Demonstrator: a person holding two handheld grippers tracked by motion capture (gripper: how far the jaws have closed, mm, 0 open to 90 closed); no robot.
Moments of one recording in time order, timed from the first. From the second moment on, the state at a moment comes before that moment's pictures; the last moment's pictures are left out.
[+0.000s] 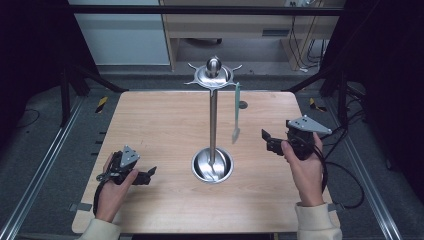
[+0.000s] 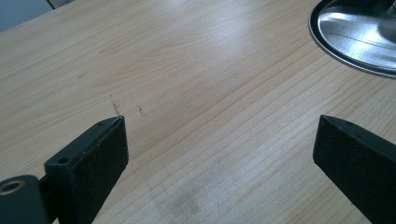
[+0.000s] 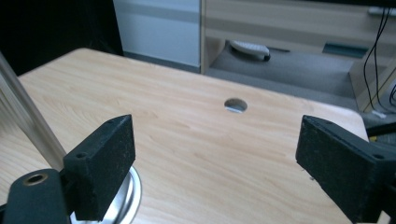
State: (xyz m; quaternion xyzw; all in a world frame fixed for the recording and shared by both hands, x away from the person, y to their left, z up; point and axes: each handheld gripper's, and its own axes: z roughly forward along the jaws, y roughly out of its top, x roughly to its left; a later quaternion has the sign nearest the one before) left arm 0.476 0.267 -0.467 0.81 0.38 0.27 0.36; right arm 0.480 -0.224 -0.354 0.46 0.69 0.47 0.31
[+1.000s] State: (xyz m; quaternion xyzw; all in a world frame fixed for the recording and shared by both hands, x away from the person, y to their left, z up) left arm 0.477 0.267 -0.467 0.81 0.38 0.27 0.35; right arm 0.503 -0.219 -0.433 0.49 0.74 0.40 0.25
